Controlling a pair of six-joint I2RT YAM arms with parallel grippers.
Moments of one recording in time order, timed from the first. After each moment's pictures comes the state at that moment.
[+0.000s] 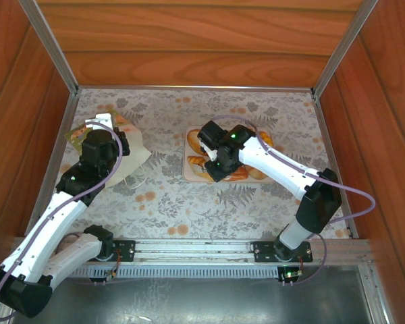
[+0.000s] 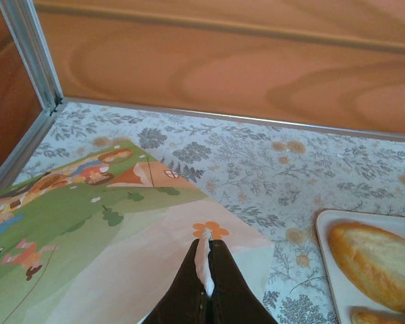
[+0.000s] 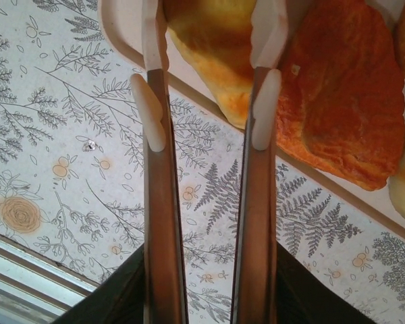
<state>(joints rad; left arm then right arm) -0.43 0.84 0.85 -0.39 -0.39 -0.31 0.84 1.62 1.45 -1.22 0.01 0.20</state>
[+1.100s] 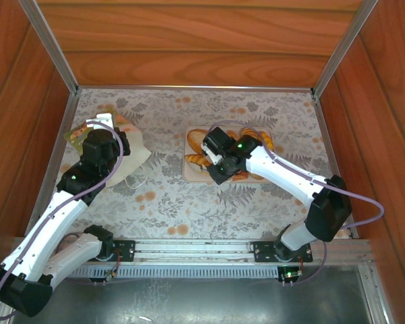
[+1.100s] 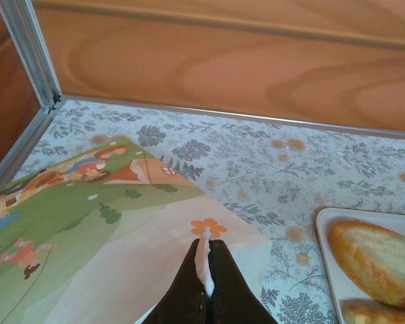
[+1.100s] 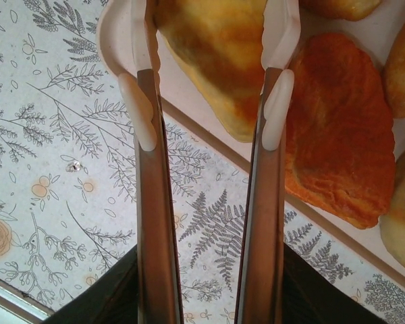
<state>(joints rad) -0.43 0.85 0.85 -0.39 -0.39 -0.31 0.84 1.52 1.27 -1.03 0.05 0.11</state>
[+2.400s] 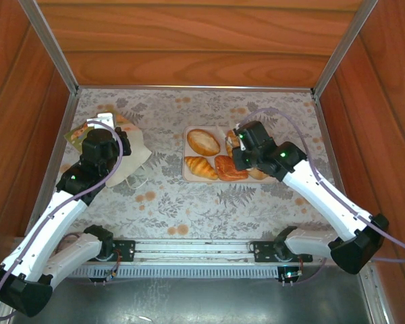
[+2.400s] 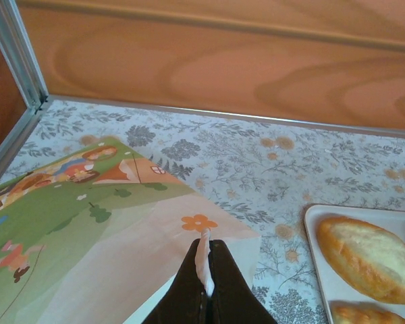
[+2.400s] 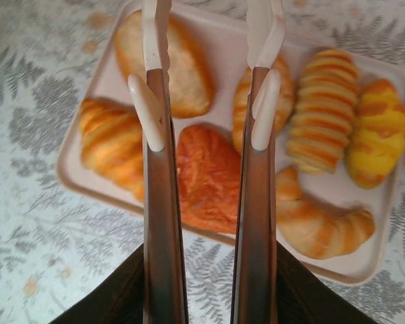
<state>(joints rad) -0.43 0.85 0.86 -0.39 -0.35 -0.31 0.69 1.19 1.18 -0.93 0.22 0.27</state>
